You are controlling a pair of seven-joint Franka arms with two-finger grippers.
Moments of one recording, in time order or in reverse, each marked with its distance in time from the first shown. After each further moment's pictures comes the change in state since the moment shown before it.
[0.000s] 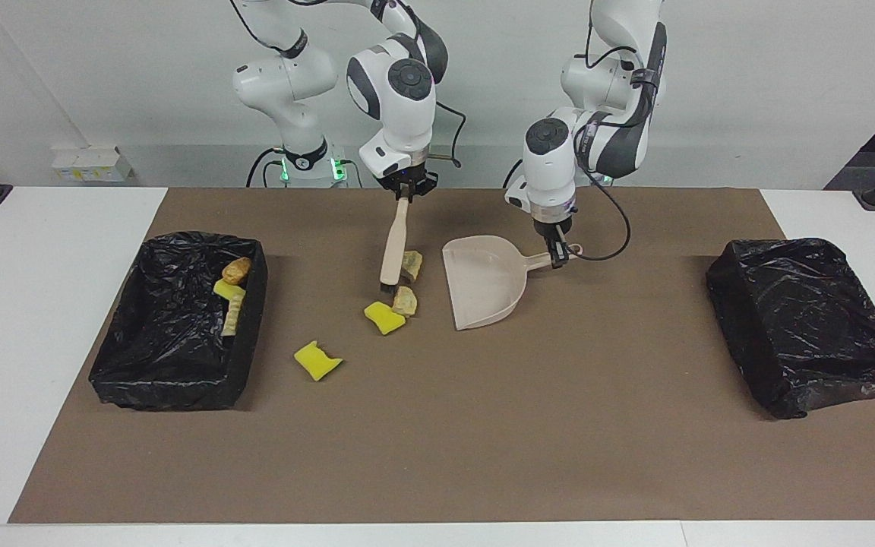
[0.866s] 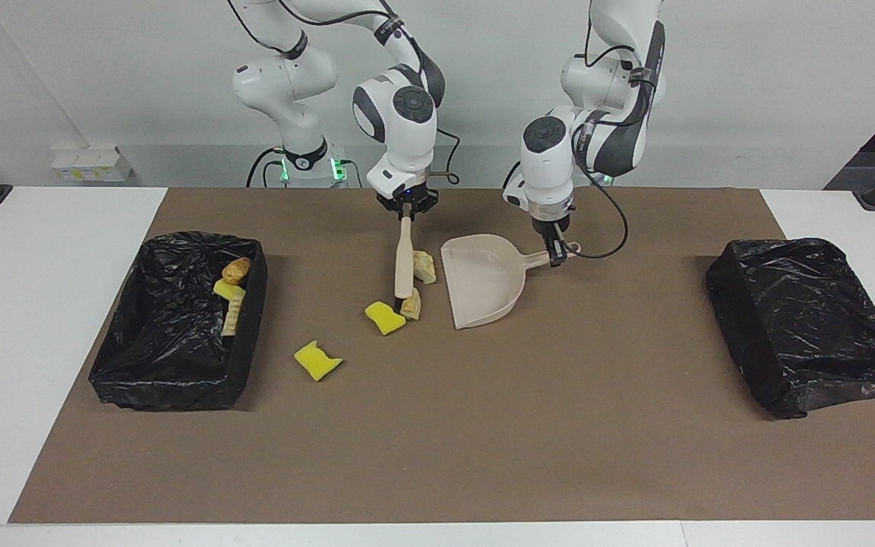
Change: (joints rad) left arm -0.006 -0.007 0.002 -0.009 0.000 0.000 -0.011; right arm 0.058 0.115 0.014 -0.045 -0.007 0.256 -0.095
